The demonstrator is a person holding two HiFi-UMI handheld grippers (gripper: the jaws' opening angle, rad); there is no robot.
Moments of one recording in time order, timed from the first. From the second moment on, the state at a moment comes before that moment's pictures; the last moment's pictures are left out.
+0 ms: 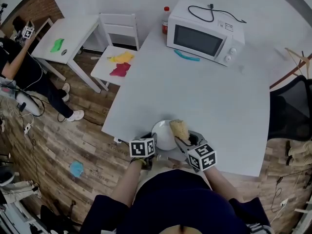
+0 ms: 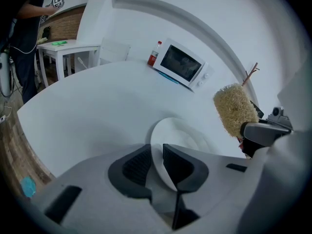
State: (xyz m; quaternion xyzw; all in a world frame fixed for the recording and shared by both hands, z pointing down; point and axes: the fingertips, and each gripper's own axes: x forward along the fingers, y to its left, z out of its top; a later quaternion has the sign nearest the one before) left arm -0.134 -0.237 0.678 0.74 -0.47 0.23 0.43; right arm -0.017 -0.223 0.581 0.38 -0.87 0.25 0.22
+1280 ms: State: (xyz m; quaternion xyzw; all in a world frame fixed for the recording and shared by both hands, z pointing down) left arm -0.139 -0.248 0.639 0.76 -0.49 0.19 0.39; right arm -0.076 -0.200 0.639 0.24 -0.90 0.18 0.33
